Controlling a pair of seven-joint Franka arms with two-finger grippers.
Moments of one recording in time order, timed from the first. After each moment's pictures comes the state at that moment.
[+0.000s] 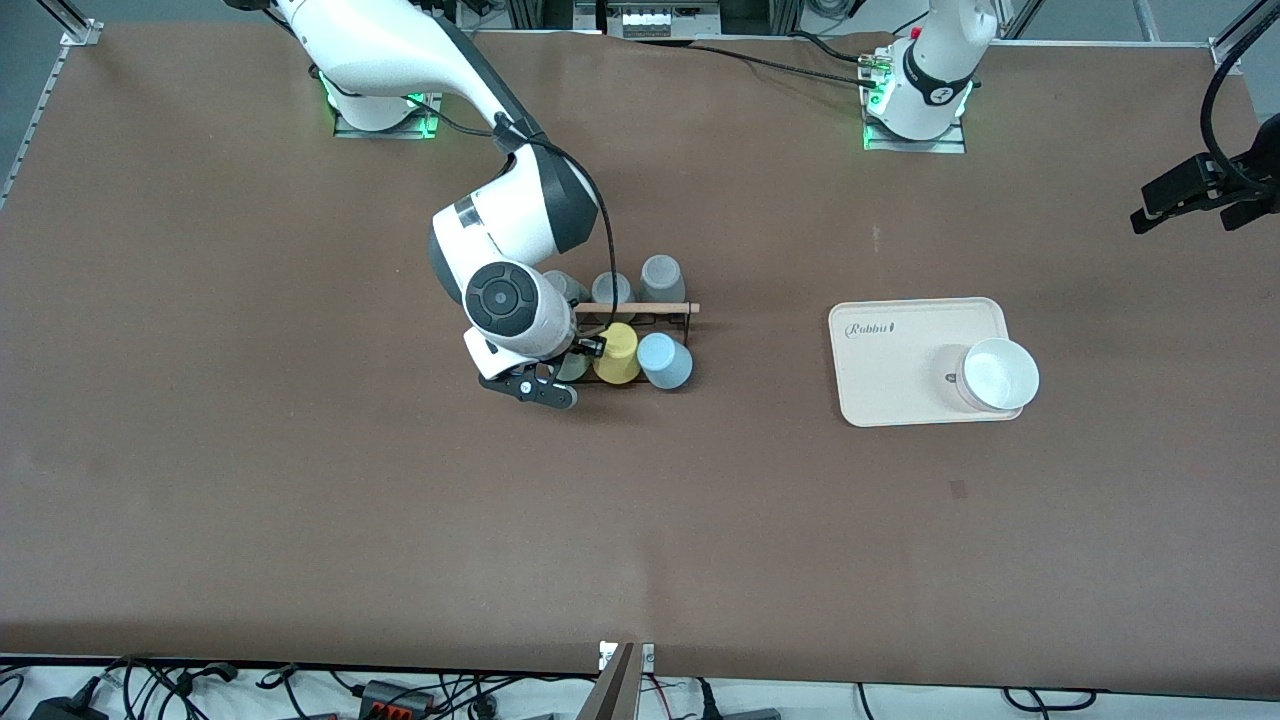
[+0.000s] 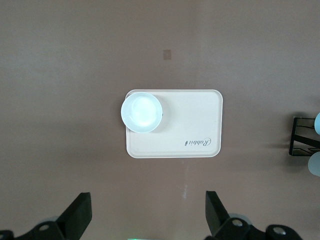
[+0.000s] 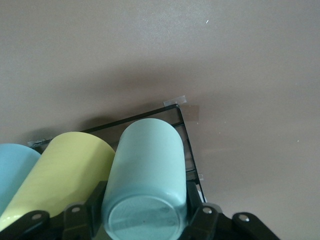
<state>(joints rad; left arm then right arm) -0.05 -0.01 0.11 -1.51 -0.04 1.46 -0.02 0.65 0.70 -0.07 -1.35 0.20 1.88 0.78</state>
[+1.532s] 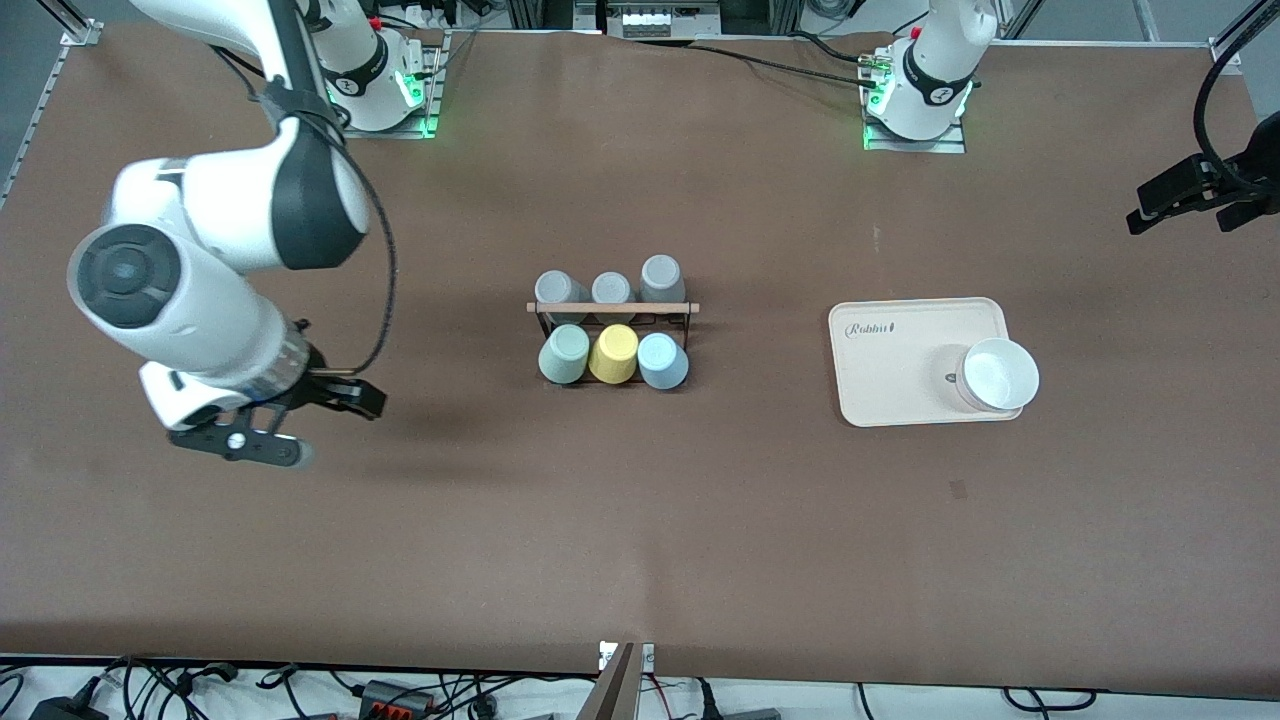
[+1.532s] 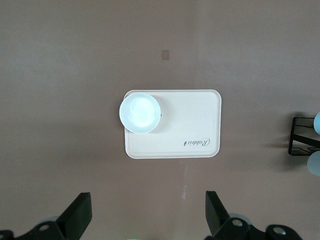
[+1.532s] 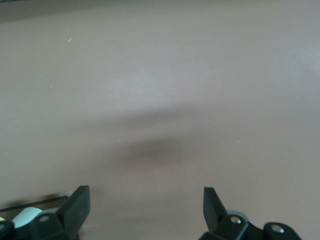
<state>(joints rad) -0.06 0.00 0.10 -1.51 -0.04 1.47 -0.02 0.56 0.53 -0.44 -1.24 0.13 1.74 0.33</state>
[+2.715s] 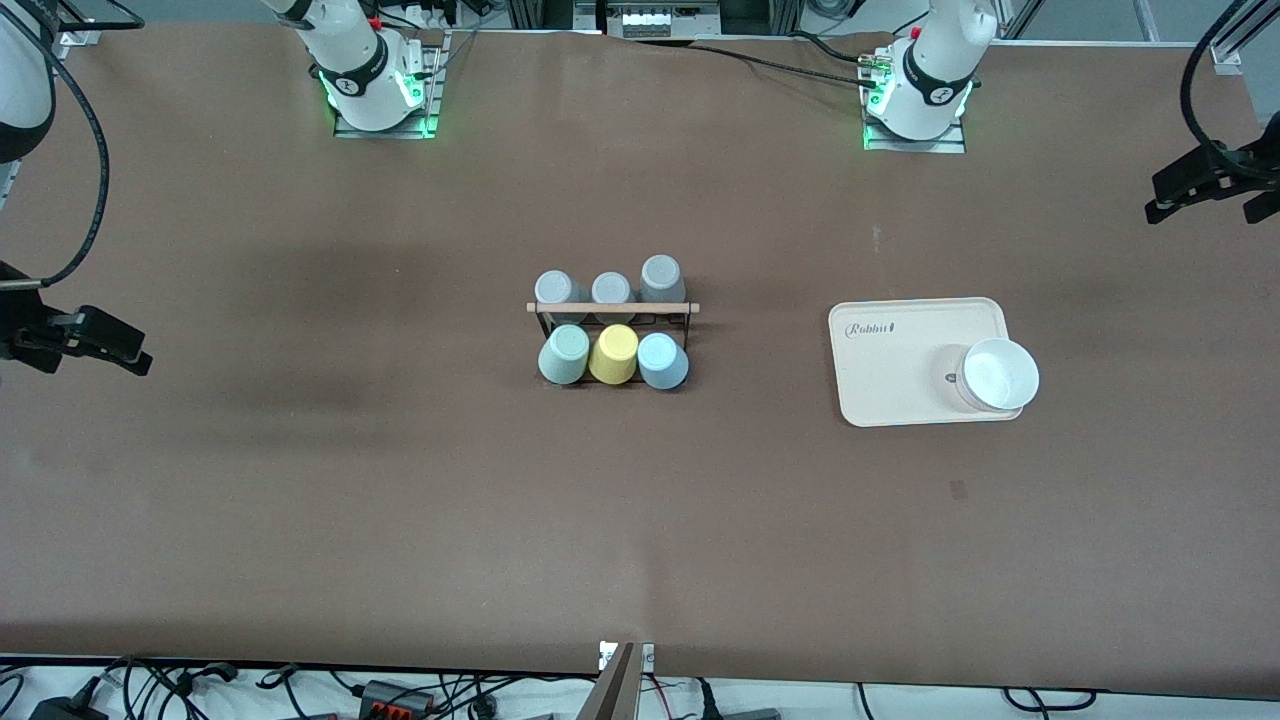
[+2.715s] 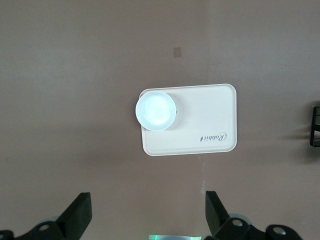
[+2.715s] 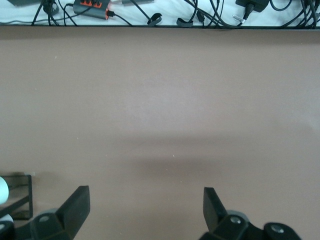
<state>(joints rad) -0.04 0.00 0.10 -1.48 0.03 1.43 0.05 0.03 0.30 -0.06 -1.29 0.01 1.71 -0.02</state>
